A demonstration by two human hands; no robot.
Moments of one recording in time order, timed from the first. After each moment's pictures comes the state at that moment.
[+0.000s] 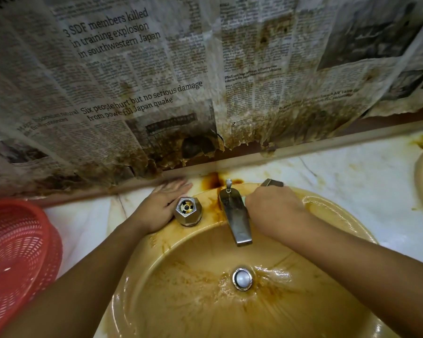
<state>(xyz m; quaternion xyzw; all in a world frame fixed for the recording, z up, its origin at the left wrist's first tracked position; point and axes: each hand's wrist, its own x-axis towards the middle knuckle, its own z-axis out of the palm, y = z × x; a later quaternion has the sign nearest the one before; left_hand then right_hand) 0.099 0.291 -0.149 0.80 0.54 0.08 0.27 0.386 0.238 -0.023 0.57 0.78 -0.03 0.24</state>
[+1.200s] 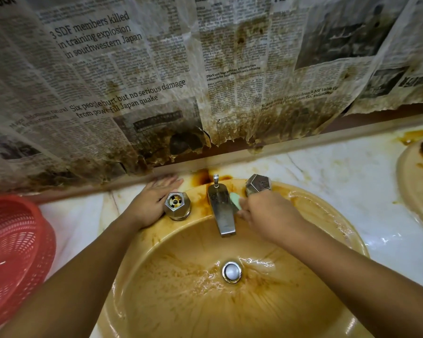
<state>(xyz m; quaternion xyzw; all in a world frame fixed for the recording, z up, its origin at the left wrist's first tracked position) 0.106 0.287 -0.146 0.78 0.56 0.07 0.26 0.422 0.213 -0.041 0.61 0.77 -0.15 0.08</state>
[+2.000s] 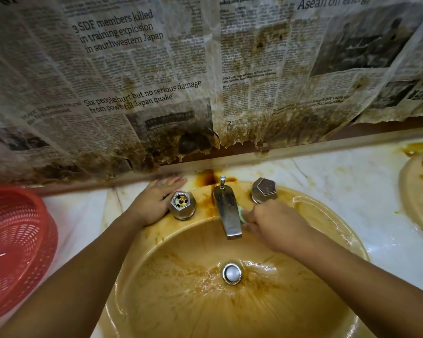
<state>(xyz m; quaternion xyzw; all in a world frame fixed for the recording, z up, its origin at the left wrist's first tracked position) 0.104 0.285 -0.145 0.78 0.56 0.09 0.25 0.426 0.208 -0.046 0.58 0.79 -0.16 0.12</state>
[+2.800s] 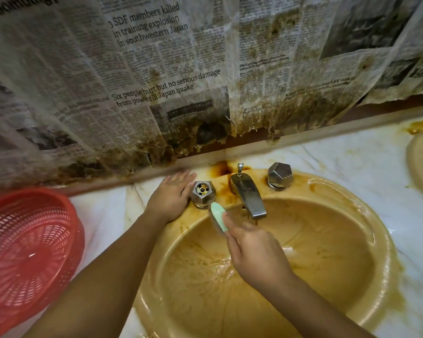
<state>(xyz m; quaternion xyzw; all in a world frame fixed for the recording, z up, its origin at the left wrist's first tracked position) 0.100 0.273 -0.146 0.78 0.59 0.06 0.18 0.326 0.112 -0.077 0.62 0.75 -0.19 -0.13</state>
